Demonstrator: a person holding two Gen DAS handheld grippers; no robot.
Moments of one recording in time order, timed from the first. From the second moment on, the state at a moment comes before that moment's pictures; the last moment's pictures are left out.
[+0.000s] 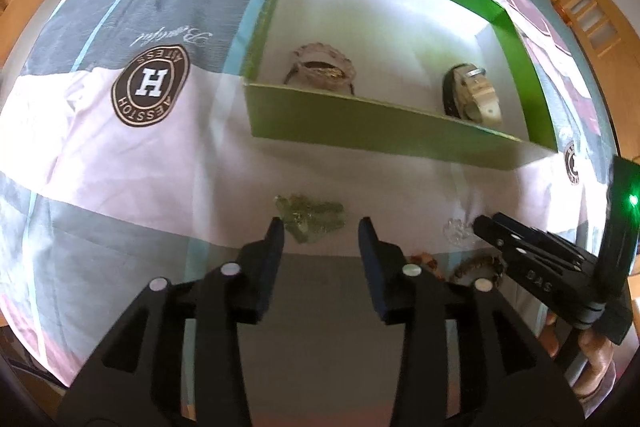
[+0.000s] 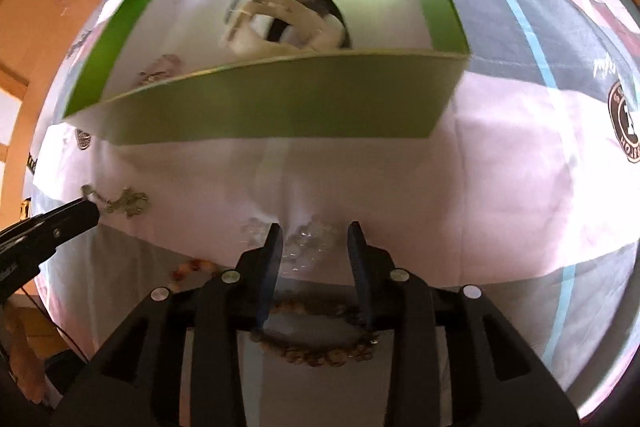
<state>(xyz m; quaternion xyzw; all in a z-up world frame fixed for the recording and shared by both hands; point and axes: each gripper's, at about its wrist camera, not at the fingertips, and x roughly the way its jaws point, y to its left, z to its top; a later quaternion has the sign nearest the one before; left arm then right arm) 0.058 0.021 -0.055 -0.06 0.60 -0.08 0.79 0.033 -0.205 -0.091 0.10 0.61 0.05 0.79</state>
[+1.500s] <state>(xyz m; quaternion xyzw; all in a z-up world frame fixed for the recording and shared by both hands) 0.063 0.007 -0.064 -0.05 0.60 -0.08 0.79 0.027 -0.204 -0.071 0.09 0.58 0.08 0.80</state>
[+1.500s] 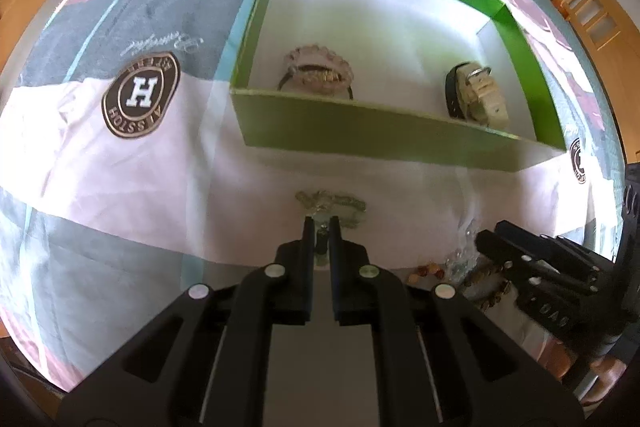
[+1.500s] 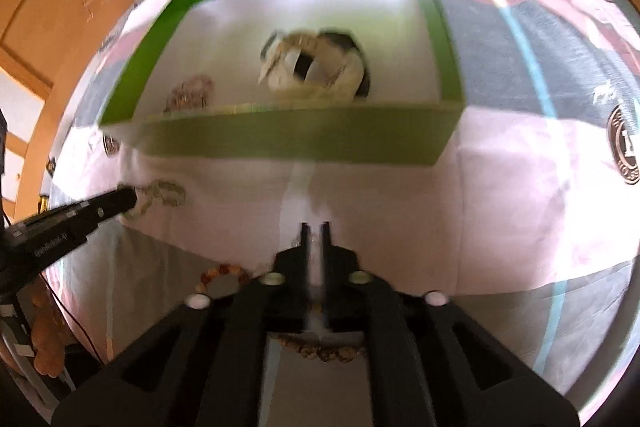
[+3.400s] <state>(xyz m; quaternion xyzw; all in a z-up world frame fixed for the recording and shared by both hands) 0.065 0.016 0.002 -0.10 0.50 -0.12 0.85 0.017 -0.222 0.012 0.15 0.42 0.15 0.88</state>
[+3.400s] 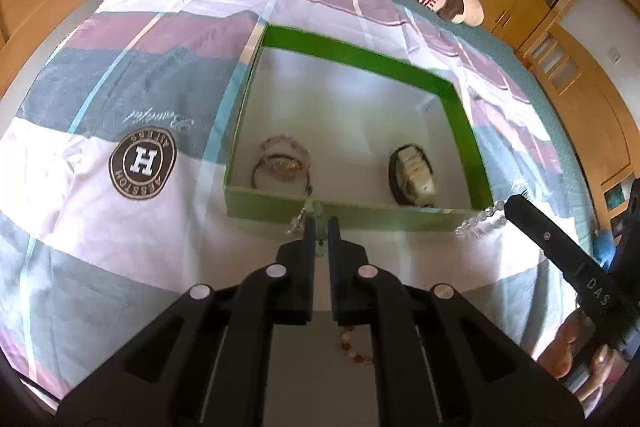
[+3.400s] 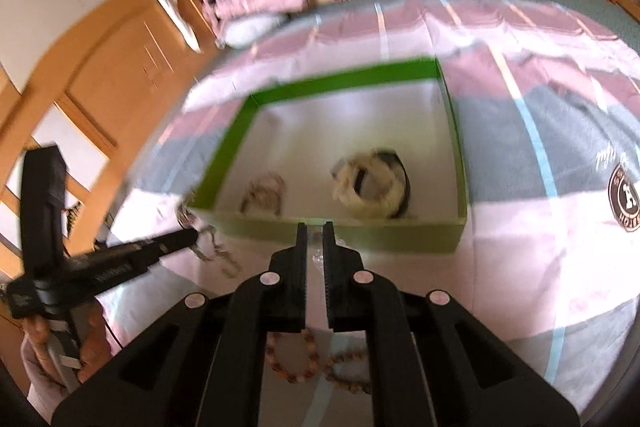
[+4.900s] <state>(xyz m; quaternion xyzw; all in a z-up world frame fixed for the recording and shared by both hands) 0.036 -0.051 -0.090 0.07 0.65 -0.14 0.75 0.007 -0.223 -0.070 -0.01 0.62 0.07 0.78</state>
